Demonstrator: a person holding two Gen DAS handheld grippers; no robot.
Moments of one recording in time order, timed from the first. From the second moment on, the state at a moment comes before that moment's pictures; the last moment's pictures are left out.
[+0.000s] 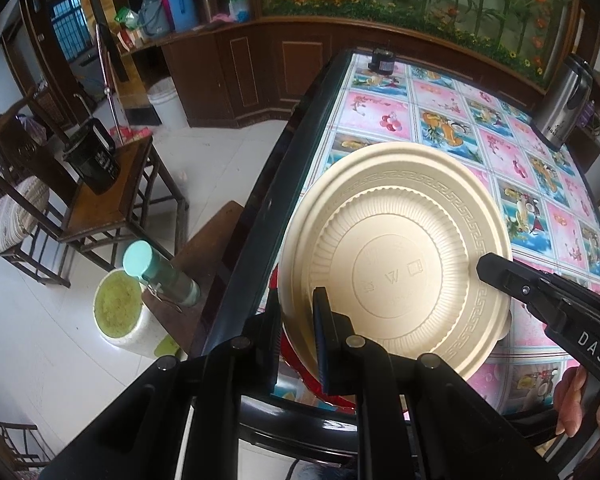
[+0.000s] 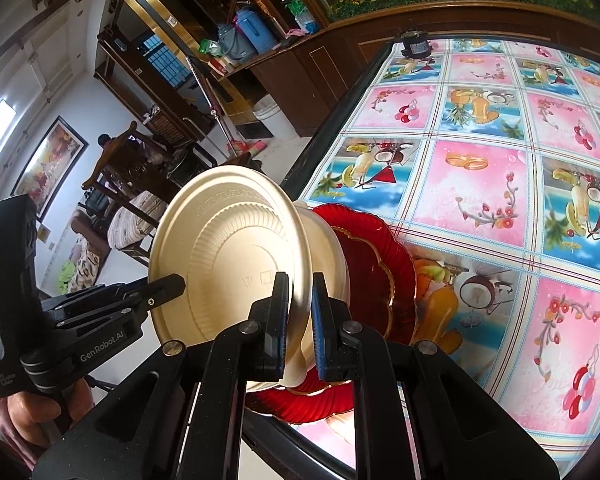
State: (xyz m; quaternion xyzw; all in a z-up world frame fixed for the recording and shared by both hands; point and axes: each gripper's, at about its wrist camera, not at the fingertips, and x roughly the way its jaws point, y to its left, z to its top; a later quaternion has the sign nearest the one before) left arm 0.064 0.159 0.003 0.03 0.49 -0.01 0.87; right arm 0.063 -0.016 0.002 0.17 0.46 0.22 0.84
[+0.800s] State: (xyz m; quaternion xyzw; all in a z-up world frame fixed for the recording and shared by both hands) left arm 0.052 0.148 0.007 0.07 0.42 0.00 0.91; right arm 0.065 -0.014 -0.002 0.18 0.46 0.22 0.84
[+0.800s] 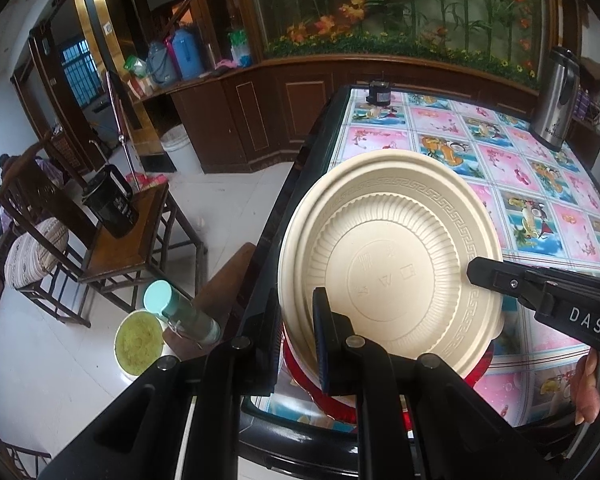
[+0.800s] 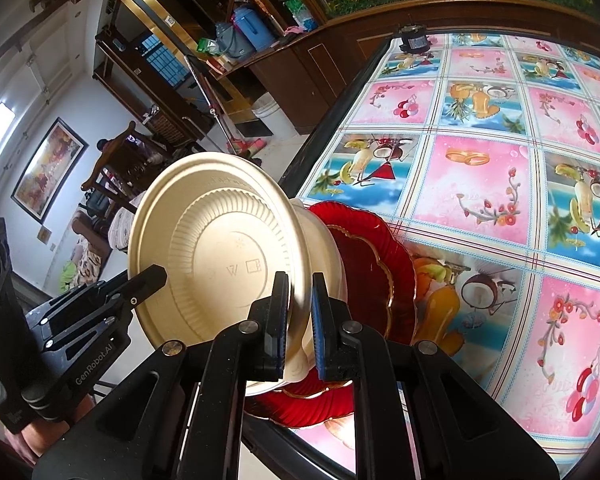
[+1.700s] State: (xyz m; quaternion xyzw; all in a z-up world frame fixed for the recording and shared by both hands) left arm 0.046 0.149 0.007 0.09 0.37 0.01 0.92; right arm 0.078 -0.011 -0.009 0.18 0.47 0.22 0.84
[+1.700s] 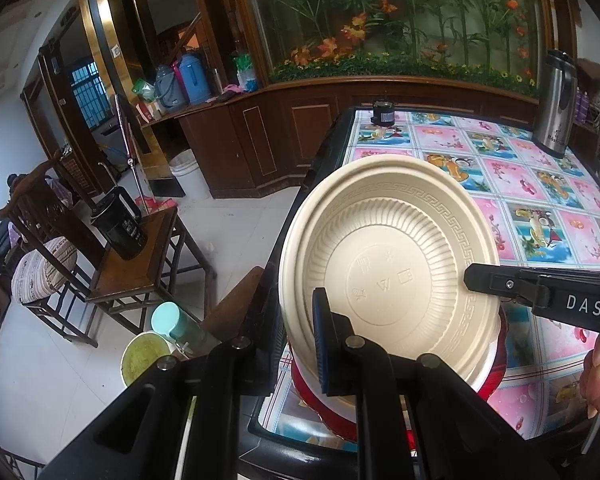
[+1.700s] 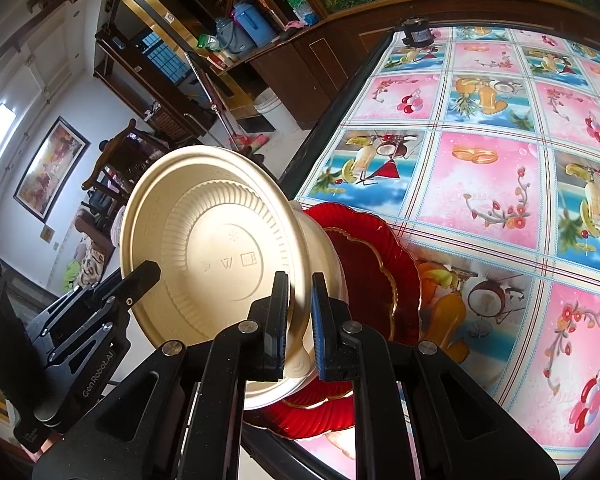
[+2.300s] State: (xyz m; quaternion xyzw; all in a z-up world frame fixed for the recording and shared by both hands) left arm 0.047 0.149 0.007 0.09 0.37 0.01 0.92; right arm 0.080 -0.012 -0.015 0.19 0.47 0.23 0.83
